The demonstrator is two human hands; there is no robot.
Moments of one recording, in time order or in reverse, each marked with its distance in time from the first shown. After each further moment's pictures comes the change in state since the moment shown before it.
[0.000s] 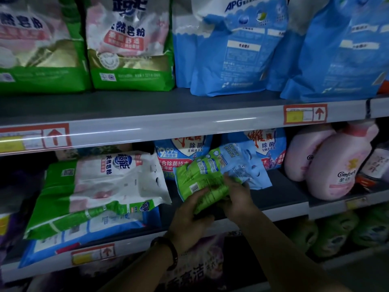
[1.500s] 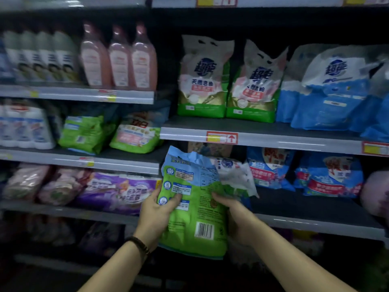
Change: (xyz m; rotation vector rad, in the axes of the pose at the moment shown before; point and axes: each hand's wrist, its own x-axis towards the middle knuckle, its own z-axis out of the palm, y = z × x) left_hand -0.331 0.084 -0.258 -0.263 0.726 0.009; right_hand -0.347 0.115 0.140 -0.441 -0.683 0.272
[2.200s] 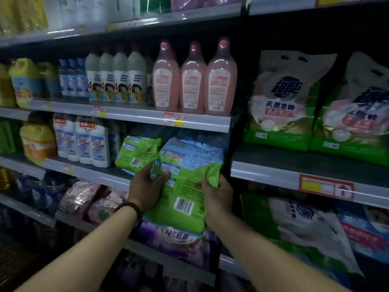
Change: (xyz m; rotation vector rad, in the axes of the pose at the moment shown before) left_hand 0.212 0.064 -0.200 0.561 0.343 0.252; right_hand 0.237 -0.025 0.251 -0.125 0.239 -0.577
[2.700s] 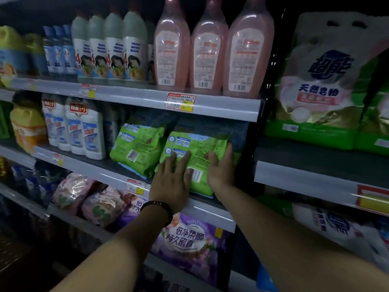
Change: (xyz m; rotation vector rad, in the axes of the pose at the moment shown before) left_hand 0.058 -0.065 0.099 0.754 0.005 0.387; right_hand 0.101 -0.002 0.051 -0.340 -0.036 -0.209
